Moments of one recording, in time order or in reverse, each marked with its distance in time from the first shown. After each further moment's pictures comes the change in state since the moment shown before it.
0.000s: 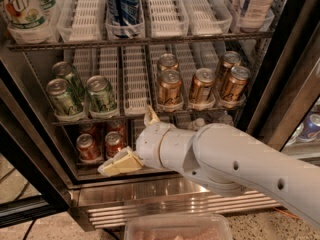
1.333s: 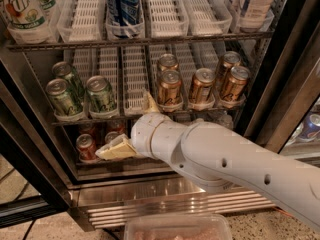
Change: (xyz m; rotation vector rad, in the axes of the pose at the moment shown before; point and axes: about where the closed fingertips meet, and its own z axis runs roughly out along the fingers) arm -0.017 -0.029 0.018 0.130 -0.045 -0.072
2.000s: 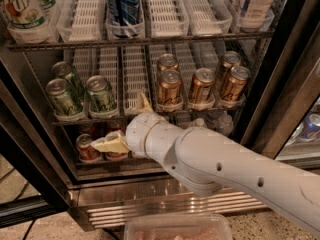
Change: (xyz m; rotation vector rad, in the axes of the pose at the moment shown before) arm -0.008 -0.002 0.011 0.044 -0.061 0.025
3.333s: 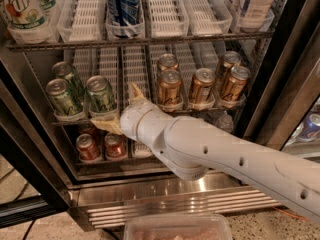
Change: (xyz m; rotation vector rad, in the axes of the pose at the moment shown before) arm -0.011 -0.026 0.038 0.061 -0.055 0.017
